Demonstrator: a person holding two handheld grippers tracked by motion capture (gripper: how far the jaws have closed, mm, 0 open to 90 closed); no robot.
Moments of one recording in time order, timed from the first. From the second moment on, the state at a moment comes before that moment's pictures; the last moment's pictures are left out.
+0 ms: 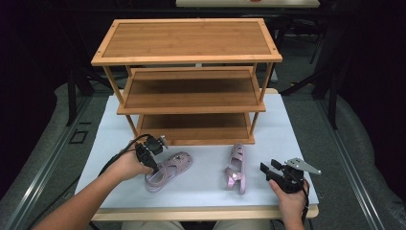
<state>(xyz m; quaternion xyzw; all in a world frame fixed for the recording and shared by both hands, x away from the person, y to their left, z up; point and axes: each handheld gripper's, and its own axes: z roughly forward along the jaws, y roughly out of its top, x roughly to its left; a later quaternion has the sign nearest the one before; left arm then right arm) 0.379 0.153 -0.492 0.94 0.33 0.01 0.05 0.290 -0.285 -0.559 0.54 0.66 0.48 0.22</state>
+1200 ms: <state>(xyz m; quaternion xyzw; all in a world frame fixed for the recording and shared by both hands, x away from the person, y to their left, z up) 0.374 0.168 -0.495 0.93 0.33 0.04 0.13 0.289 -0.287 -0.558 0.54 0.66 0.48 0.22</state>
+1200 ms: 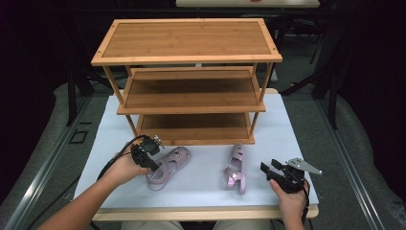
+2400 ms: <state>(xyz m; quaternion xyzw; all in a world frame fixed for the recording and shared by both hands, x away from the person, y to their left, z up) 0.283 0.201 -0.473 0.55 0.49 0.36 0.58 0.291 -0.290 -0.561 0.55 0.64 0.49 0.21</state>
